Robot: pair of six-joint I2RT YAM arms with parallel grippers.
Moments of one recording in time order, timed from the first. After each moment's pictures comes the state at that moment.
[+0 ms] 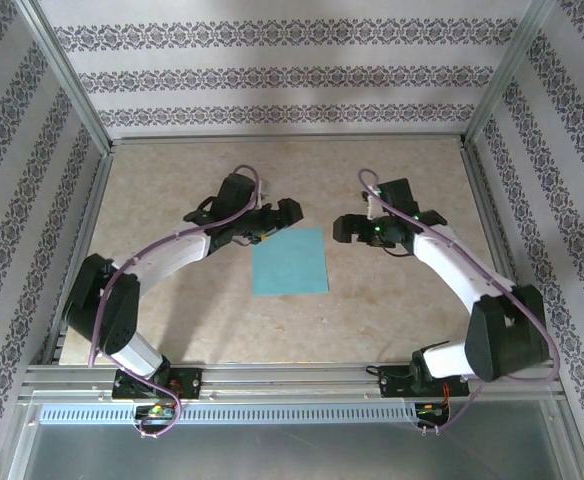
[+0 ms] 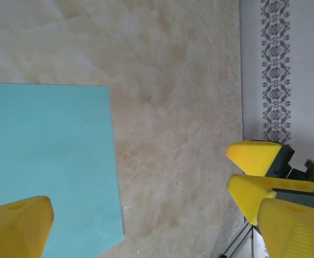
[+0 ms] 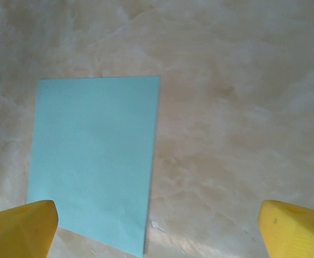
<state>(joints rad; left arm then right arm) -0.50 1.58 1.07 -0.17 0.42 -0.88 0.29 1.41 1.00 -0.56 -0.30 0.34</state>
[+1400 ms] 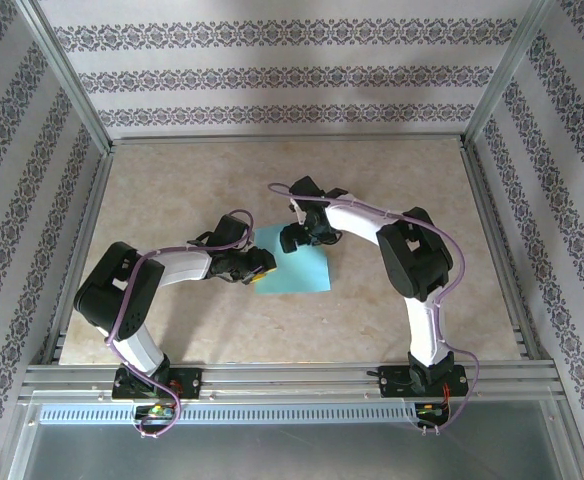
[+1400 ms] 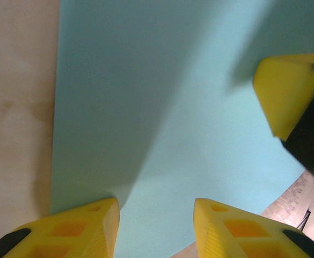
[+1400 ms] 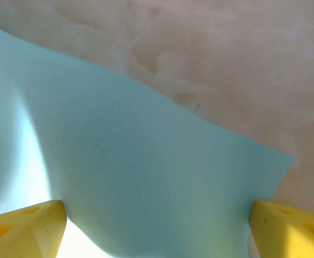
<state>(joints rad) -0.46 1.69 0.78 -0.07 0.46 -0.92 0.59 2.07 1.46 -0.68 -0.11 0.28</state>
